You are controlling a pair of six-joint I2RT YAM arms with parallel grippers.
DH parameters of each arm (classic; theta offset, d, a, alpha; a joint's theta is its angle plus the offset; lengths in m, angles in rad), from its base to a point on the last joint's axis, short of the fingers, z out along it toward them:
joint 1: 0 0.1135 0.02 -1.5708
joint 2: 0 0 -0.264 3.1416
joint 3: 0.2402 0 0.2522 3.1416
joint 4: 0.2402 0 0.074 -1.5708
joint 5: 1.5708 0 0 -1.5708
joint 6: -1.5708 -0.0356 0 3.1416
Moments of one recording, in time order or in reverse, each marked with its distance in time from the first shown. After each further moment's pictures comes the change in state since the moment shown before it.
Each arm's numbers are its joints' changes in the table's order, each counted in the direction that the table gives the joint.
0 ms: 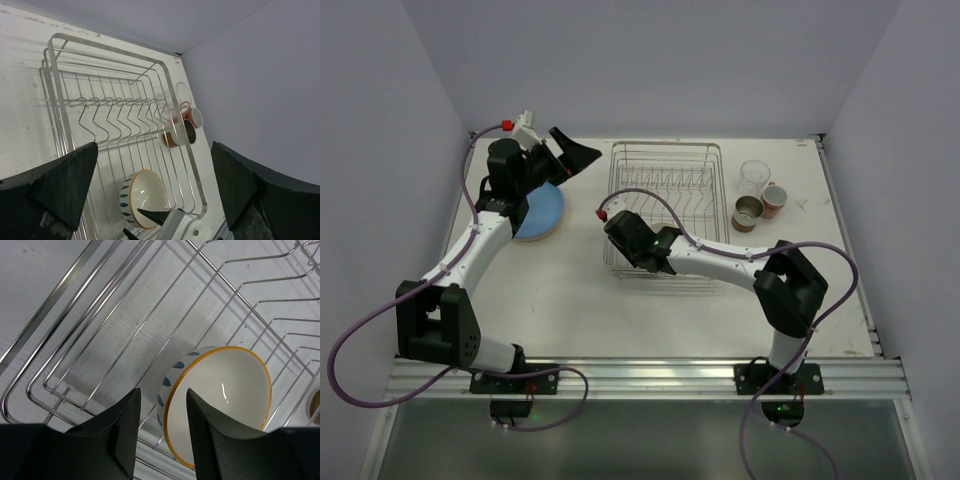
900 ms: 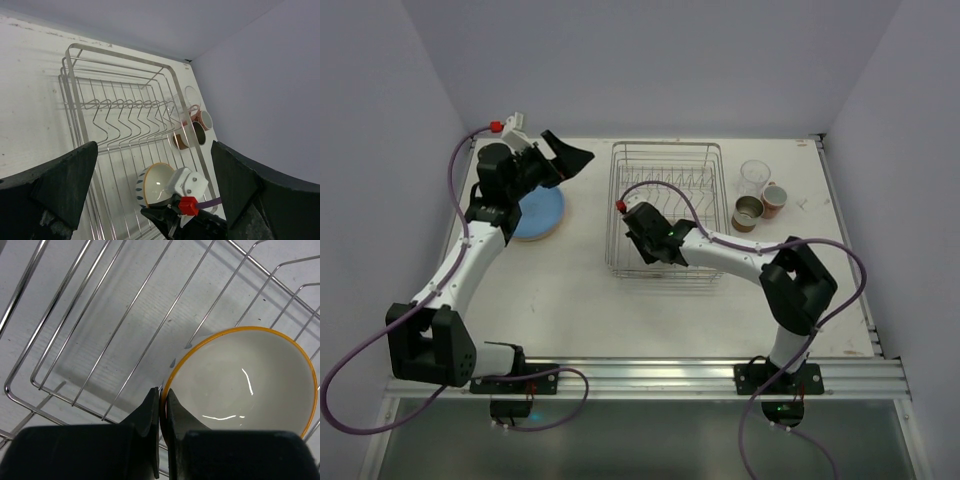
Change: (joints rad) left arm 0.014 -0.100 -0.027 0.050 -0.039 -0.061; right arm -0.117 -0.025 -0.064 0.001 -0.191 -0.110
